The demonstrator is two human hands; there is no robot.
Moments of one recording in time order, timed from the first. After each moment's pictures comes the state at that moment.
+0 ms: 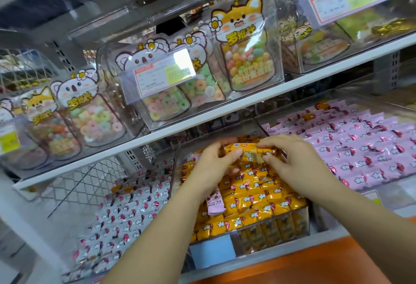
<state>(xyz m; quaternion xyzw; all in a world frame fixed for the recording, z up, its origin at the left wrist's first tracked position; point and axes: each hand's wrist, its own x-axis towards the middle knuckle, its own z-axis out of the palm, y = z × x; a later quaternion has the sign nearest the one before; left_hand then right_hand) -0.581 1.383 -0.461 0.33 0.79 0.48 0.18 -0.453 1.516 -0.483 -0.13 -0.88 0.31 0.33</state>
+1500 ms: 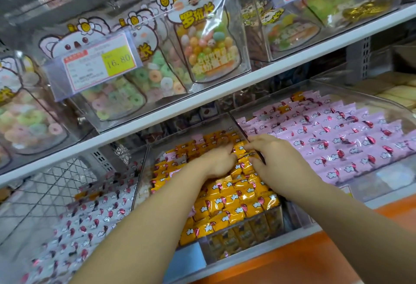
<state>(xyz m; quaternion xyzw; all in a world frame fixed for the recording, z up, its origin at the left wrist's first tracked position) -0.600 1.463 -0.483 0.44 0.89 0.02 0.14 -0.454 1.533 -0.497 -0.19 -0.91 0.27 0.25</state>
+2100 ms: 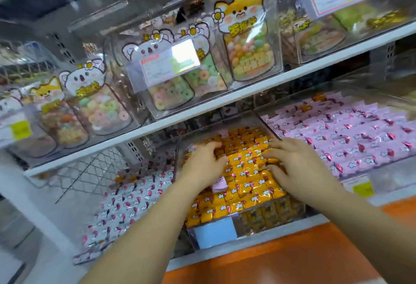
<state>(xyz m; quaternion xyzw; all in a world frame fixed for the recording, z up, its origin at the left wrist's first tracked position) -0.578 1.357 -0.458 0.35 0.92 0.18 0.00 -0.436 1.502 -0.507 -0.15 -0.93 0.17 0.28</state>
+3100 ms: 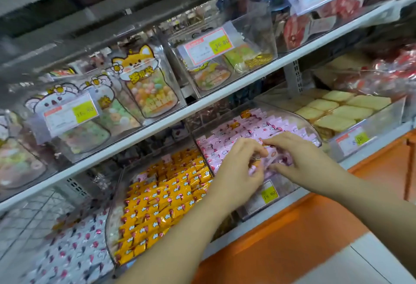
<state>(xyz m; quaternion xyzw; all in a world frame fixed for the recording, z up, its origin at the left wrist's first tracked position) -0.434 1.485 -0.470 0.66 0.68 0.31 -0.06 -0.314 1.607 -0.503 -0.16 -0.89 0.27 0.33</state>
